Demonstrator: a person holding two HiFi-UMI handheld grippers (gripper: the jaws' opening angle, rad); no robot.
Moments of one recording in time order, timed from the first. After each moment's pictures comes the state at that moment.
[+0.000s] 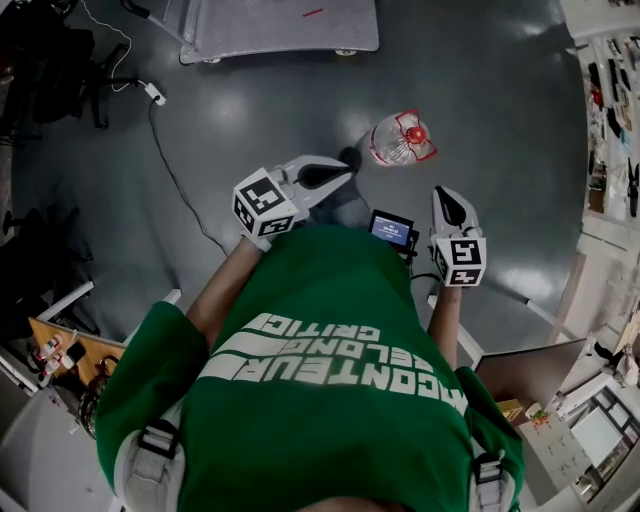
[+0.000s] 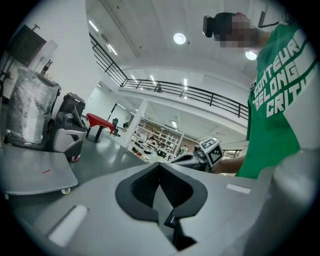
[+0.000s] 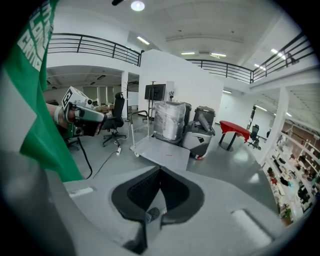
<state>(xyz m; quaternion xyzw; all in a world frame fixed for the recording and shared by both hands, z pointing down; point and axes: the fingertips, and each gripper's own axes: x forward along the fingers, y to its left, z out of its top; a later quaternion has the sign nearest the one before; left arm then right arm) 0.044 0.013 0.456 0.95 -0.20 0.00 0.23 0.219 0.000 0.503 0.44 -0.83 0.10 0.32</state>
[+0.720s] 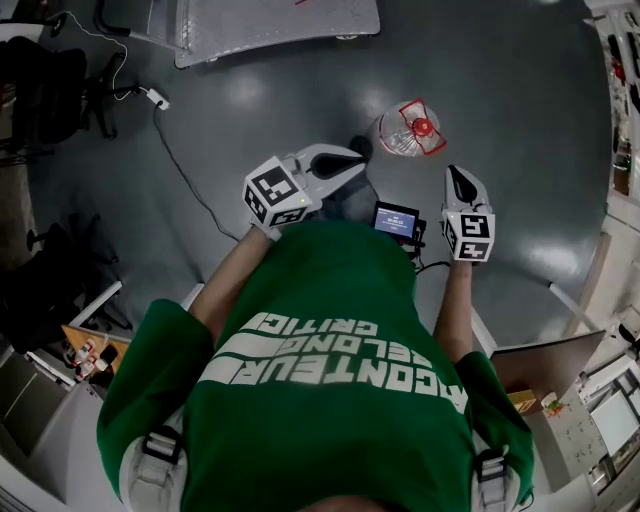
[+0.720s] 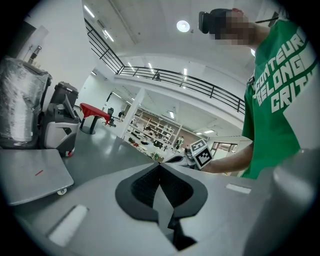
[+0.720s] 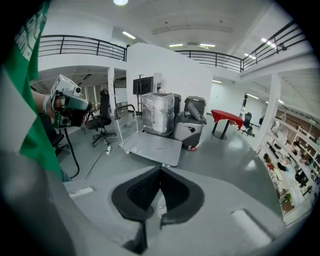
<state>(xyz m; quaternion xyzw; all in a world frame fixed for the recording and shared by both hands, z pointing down) 0.100 -0.071 0.478 0.95 -0.16 0.05 0.25 0.283 -0.093 0.569 0.48 -0.80 0.15 0.33</state>
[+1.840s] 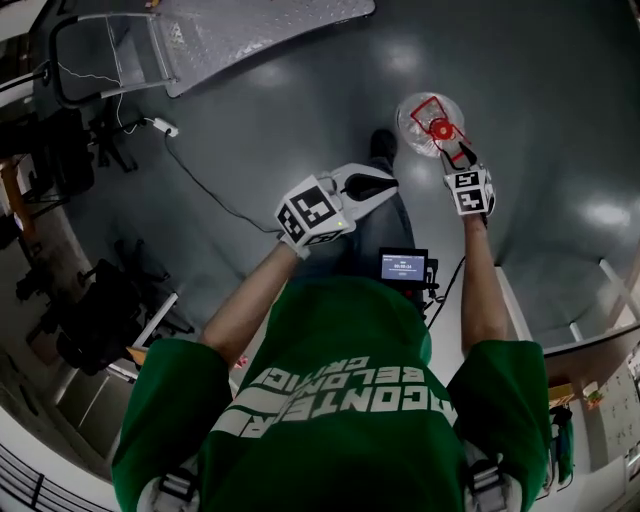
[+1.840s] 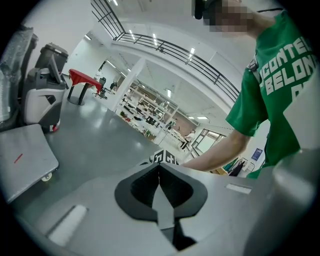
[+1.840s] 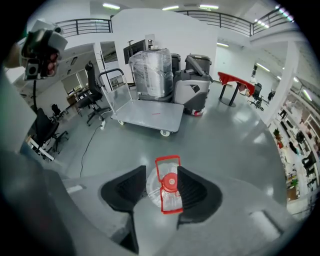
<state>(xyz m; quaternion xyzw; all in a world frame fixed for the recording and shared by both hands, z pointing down) 0.197 -0.144 0.597 0.93 -0.05 0.17 0.32 0.336 -0.176 0.834 0.42 -0.75 0.27 0.44</state>
